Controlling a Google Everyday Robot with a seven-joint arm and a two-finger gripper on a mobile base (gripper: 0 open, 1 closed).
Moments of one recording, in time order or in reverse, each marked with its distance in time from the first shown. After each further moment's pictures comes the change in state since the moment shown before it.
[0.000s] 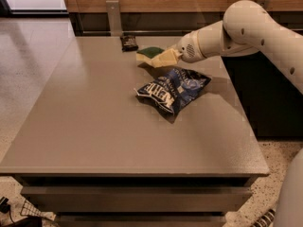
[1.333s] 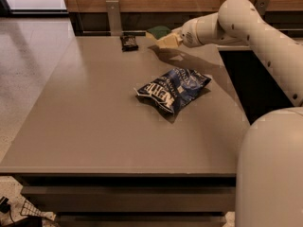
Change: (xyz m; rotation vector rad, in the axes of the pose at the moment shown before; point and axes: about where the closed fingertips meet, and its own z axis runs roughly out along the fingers) arm -0.039 -0.102 0.017 0.202 -0.101 -0.078
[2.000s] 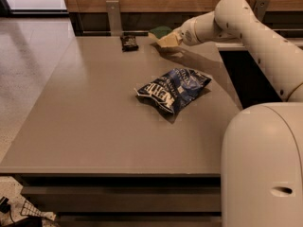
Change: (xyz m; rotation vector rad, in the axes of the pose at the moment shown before) arm 0.004 -0.024 0.013 0.033 0.037 0.002
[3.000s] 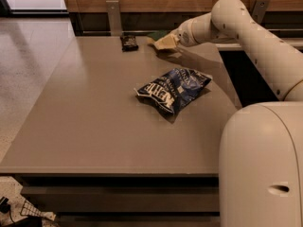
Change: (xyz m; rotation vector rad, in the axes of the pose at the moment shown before) arm 0.002 0.005 0.009 -0.013 0.005 0.001
